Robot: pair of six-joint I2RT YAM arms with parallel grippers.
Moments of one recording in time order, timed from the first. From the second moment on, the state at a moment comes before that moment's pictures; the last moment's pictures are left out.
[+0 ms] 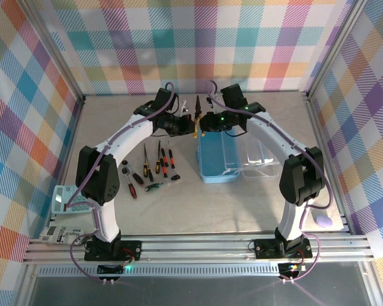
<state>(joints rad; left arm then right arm) -0.46 1.90 1.66 -0.65 0.49 -0.45 0.47 1.85 1.65 -0.67 -0.48 0.31</state>
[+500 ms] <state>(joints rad) -0.41 1.60 1.52 -0.72 0.27 -0.38 0.44 1.79 1.63 -0.91 -0.38 0.17</state>
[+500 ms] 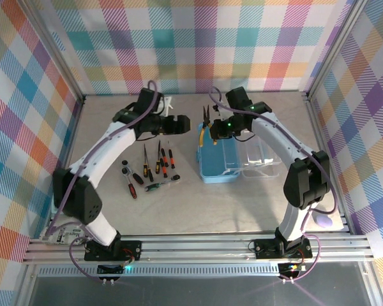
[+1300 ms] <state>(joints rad) -0.29 1.37 1.17 -0.90 0.02 -0.43 0.47 1.97 1.63 -0.94 -0.31 0.24</state>
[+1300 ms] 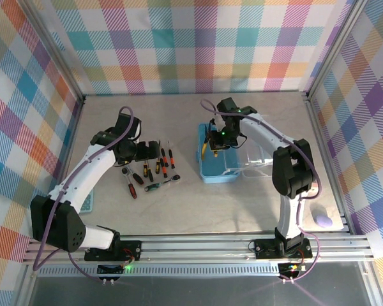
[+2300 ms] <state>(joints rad) -0.25 1.25 1.01 -0.95 -0.06 -0.48 0.64 1.76 1.64 -0.93 -0.19 0.24</state>
